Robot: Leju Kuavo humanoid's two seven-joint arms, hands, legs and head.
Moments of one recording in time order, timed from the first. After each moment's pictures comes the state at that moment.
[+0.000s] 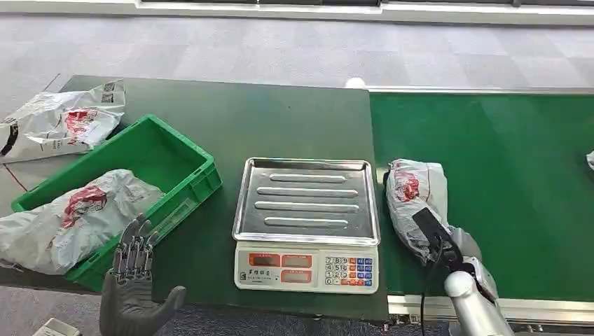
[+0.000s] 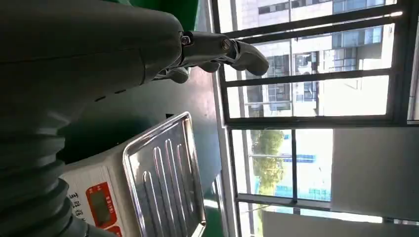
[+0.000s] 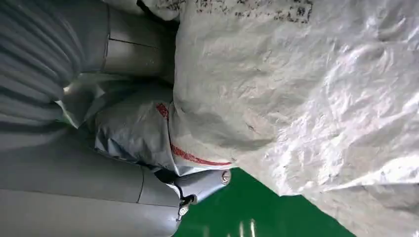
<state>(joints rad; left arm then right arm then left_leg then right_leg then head) 0.38 -0.07 -0.18 -1.87 0.02 -0.04 -0.57 -0.25 -0.20 -0.06 -0.82 0.84 -0.12 0.09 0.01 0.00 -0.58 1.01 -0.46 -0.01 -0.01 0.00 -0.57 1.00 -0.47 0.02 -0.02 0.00</state>
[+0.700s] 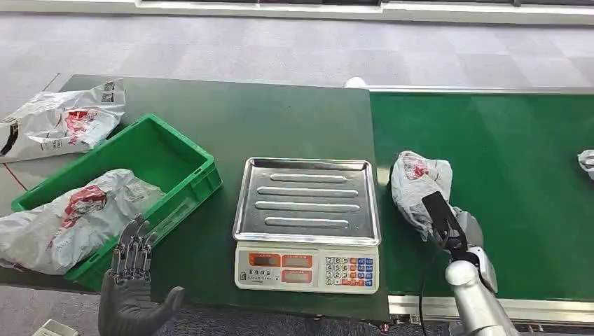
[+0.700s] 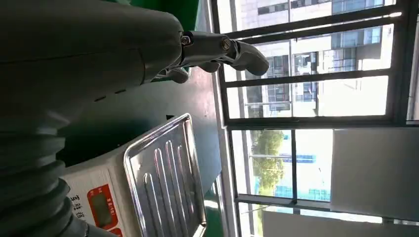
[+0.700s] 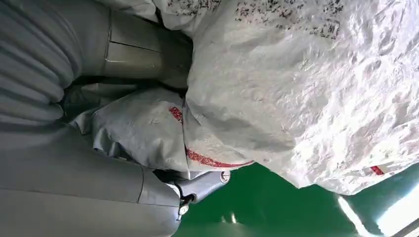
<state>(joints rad) 0.38 -0.06 -0.18 -1.87 0.03 -0.04 -0.57 -0.28 -0.20 -0.05 -0.85 0.72 -0.24 -0.02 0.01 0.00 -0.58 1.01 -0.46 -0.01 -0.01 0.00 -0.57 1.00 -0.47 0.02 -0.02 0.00</state>
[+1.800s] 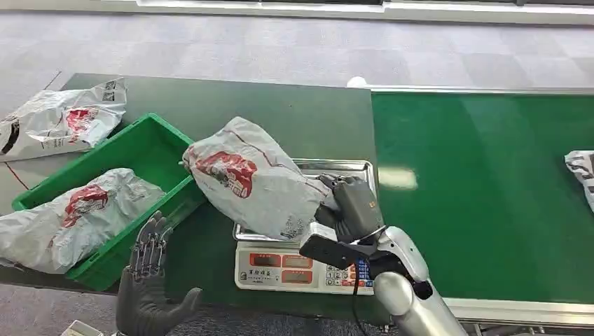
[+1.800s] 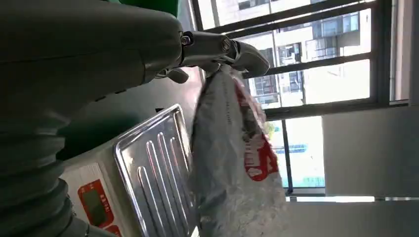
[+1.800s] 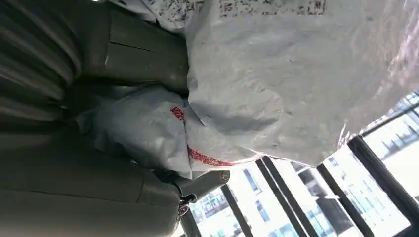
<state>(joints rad) 0.33 -0.06 -0.23 -1.79 -0.04 -0.03 -0.65 -0.21 -0.09 0.46 -1.58 0.86 -0.06 -0.24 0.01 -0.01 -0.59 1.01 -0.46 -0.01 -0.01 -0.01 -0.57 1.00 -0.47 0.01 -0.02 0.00</state>
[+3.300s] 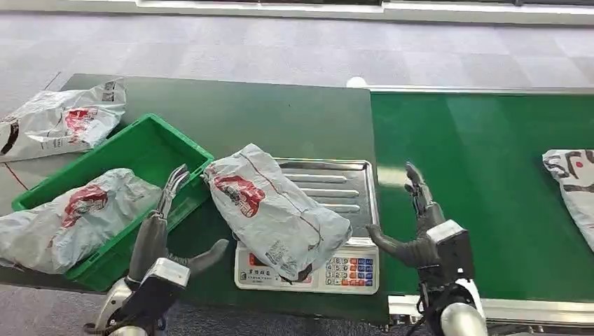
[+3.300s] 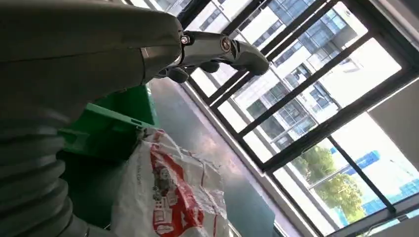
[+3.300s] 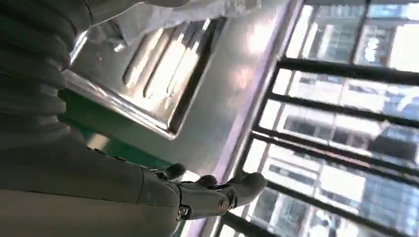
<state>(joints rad) 0.05 -0.03 -0.32 -1.82 -0.61 0.05 -0.25 0.11 -0.13 0.17 -1.79 0.19 -0.17 -0.36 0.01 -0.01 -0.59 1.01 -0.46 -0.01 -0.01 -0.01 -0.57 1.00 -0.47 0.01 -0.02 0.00</state>
